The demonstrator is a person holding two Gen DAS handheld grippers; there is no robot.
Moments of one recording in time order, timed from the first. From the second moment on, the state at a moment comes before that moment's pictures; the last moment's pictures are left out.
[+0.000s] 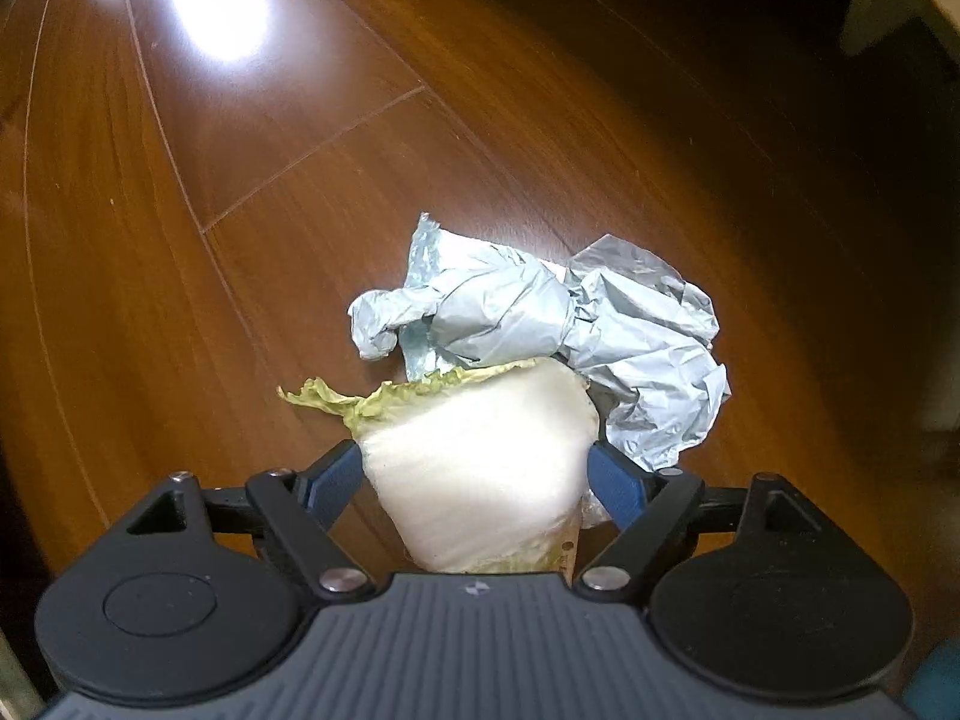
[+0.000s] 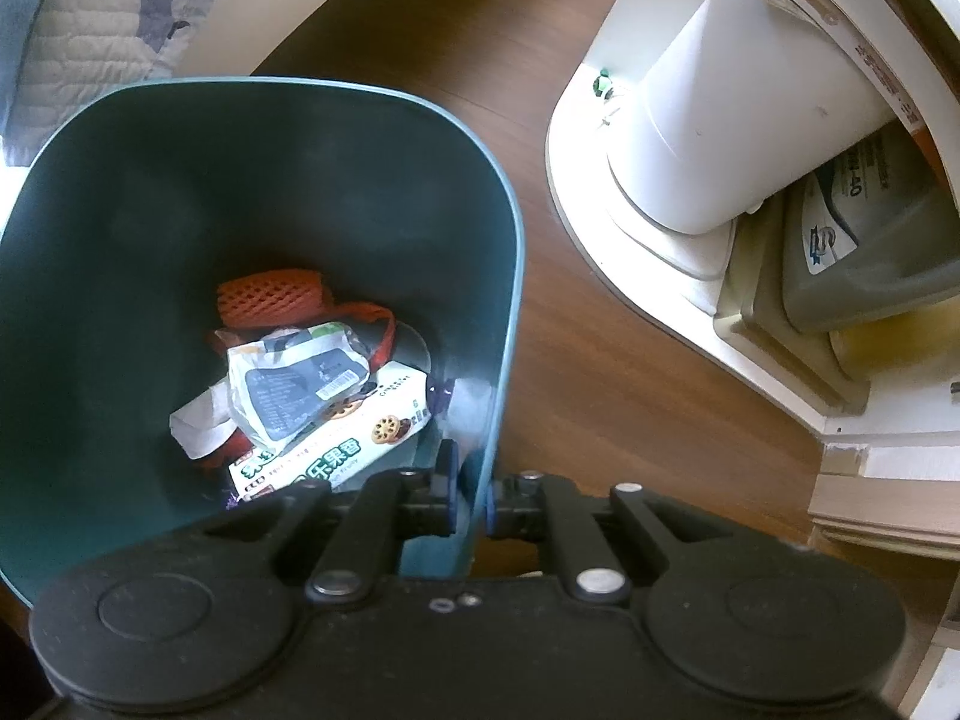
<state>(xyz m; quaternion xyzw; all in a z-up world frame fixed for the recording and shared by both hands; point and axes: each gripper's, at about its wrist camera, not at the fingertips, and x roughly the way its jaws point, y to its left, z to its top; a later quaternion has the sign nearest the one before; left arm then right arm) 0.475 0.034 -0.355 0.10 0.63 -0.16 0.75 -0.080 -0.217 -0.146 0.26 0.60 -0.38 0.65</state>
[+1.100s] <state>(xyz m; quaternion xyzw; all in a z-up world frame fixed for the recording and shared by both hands) 0.451 0.059 -0.342 0.02 0.65 -0.10 0.76 -0.082 -0.220 -0.157 0.24 0.61 -0.38 0.65</state>
